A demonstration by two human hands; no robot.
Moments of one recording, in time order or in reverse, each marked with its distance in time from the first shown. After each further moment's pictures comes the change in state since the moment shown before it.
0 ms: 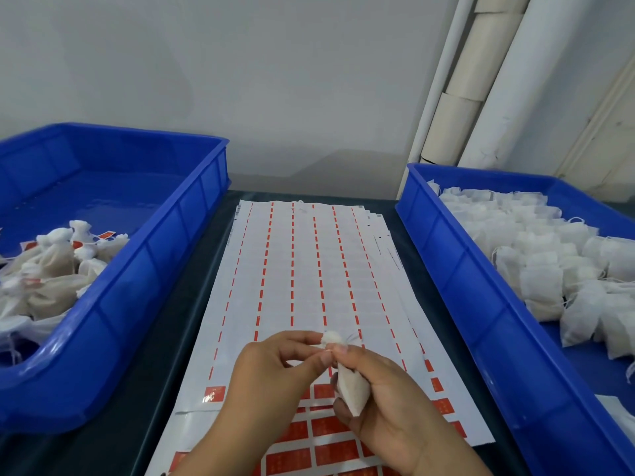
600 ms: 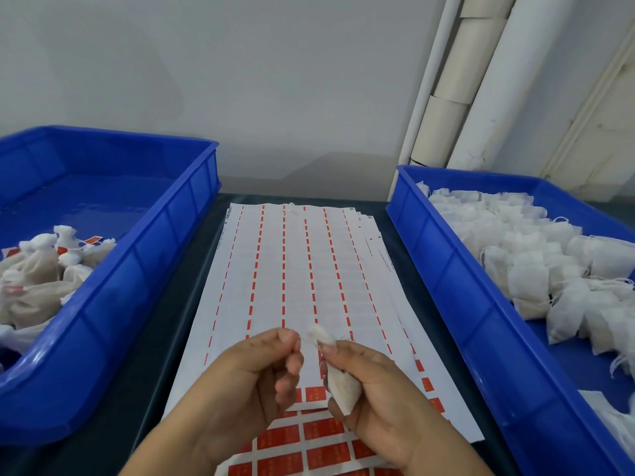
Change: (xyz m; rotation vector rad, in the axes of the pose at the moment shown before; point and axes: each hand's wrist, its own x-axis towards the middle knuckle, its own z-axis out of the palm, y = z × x) left_hand 0.009 0.002 -0.026 -0.858 -0.452 -0.443; right_hand 0.007 -0.003 -0.008 -0.090 -0.056 -0.032
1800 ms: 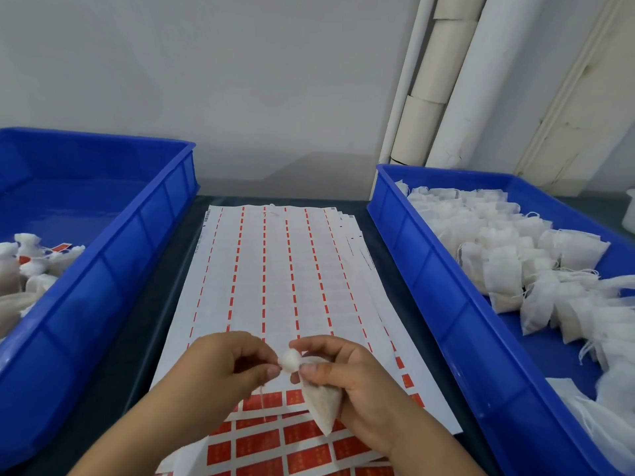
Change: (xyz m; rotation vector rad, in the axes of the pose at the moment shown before) left_hand 0.007 0.016 -0.003 1.375 0.226 0.318; right_hand 0.009 -0.001 -0.016 -0.274 -0.139 -0.155
